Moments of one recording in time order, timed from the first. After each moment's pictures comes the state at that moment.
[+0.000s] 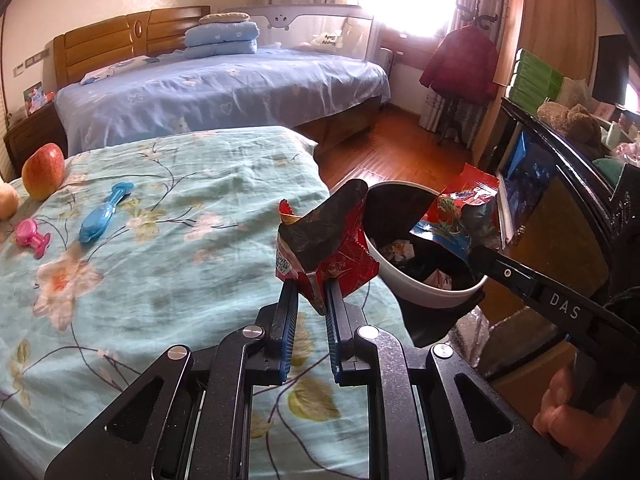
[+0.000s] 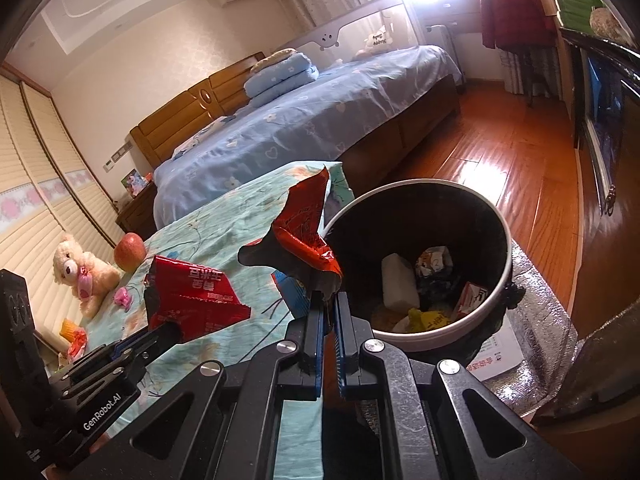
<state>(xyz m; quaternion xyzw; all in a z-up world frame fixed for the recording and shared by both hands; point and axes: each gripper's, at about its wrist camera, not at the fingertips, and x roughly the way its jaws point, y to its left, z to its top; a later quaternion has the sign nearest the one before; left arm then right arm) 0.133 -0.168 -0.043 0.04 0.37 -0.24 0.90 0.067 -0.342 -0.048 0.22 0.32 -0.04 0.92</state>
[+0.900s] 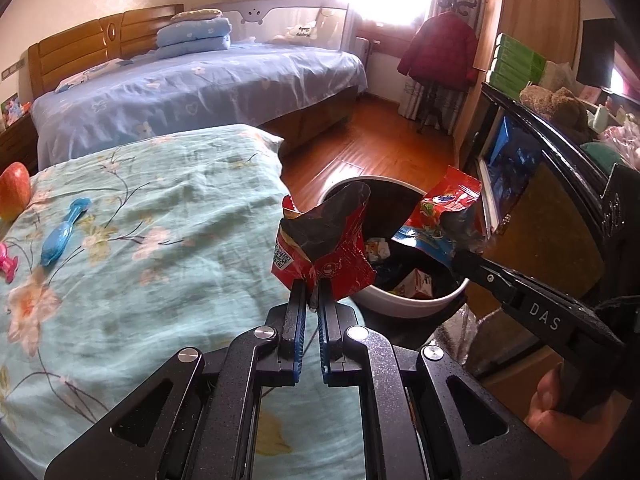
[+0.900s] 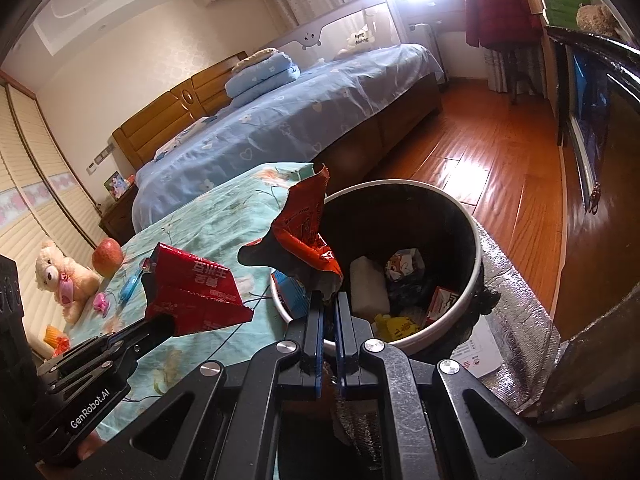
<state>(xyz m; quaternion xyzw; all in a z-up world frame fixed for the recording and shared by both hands) 0.145 -0.209 -0.046 0.06 0.37 -0.27 0.89 0.069 -0.366 -0.055 0.21 0.33 -0.07 0.92</state>
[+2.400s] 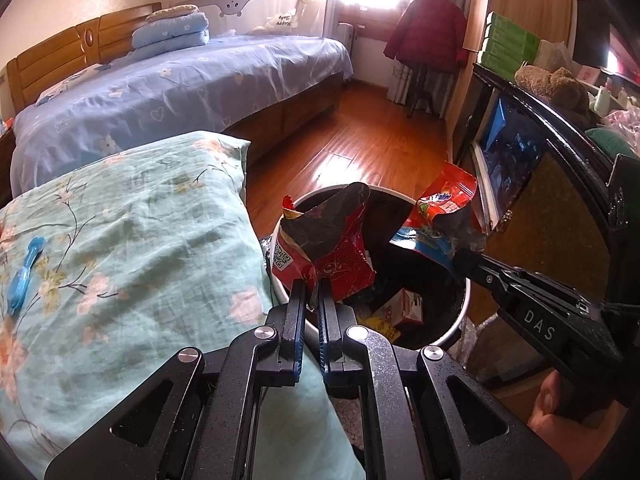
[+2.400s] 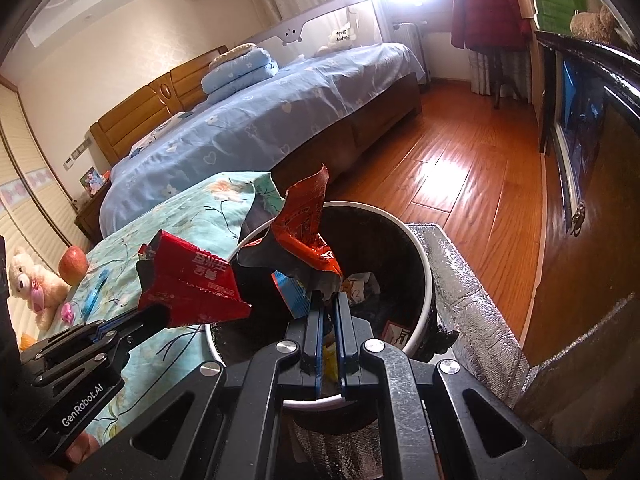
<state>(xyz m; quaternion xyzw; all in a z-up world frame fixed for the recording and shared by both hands) 0.174 -0.275 -0.049 0.09 0.39 -0.29 0.87 0.094 -0.413 -0.059 0.19 0.35 -0.11 0.91</state>
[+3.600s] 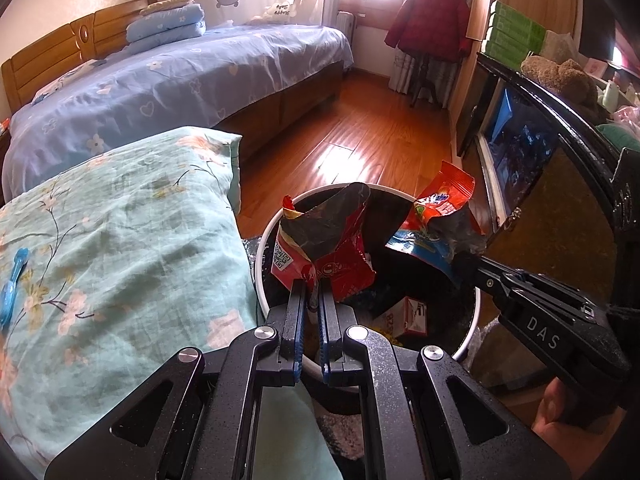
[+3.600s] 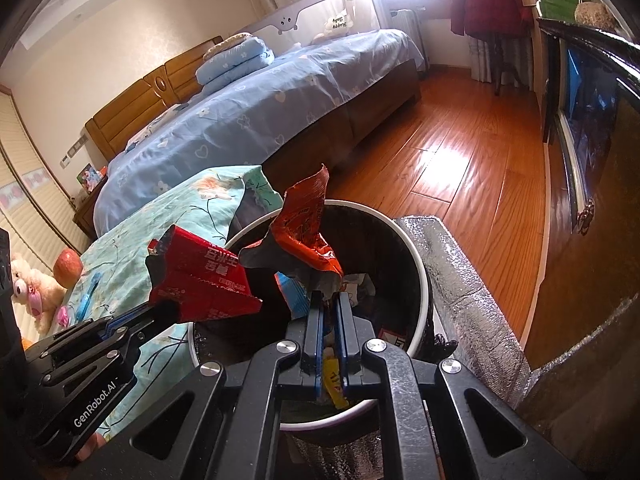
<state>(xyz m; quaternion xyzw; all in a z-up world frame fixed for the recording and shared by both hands) 0.189 -0.299 -0.056 0.10 0.40 -0.28 0.87 0.110 -0.432 -0.068 0.20 0.37 -0.10 0.90</state>
